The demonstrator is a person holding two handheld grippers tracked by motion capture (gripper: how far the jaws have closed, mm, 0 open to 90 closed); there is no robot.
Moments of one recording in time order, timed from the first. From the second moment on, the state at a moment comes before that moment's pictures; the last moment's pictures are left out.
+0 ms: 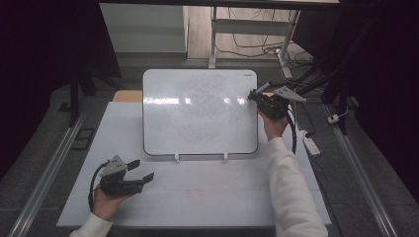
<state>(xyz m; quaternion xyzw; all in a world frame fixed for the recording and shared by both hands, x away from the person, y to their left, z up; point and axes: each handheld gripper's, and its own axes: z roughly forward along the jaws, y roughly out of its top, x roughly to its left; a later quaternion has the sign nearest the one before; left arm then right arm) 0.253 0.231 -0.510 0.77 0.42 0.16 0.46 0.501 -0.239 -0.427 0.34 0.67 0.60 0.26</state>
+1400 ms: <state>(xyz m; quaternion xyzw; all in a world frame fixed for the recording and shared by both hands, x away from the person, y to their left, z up) 0.253 0.229 -0.510 0.77 0.41 0.16 0.46 0.481 -0.221 -0.441 0.30 0.72 0.58 0.22</state>
